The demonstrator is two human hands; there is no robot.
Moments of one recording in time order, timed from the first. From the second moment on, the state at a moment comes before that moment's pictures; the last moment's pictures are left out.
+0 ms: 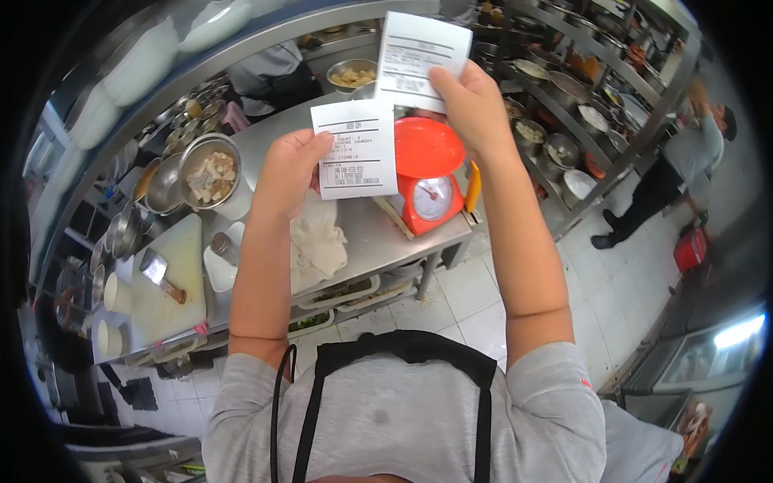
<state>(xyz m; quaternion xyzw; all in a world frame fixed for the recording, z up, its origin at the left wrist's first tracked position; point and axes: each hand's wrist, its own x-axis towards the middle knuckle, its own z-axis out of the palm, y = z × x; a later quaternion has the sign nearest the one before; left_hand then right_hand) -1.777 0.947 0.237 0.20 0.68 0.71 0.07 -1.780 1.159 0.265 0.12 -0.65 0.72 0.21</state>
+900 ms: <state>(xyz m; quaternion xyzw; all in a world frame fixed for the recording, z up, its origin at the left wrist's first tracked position) -1.993 0.706 0.545 0.08 0.50 0.63 -0.59 -1.694 1.188 0.085 -0.15 -0.60 0.74 0.27</state>
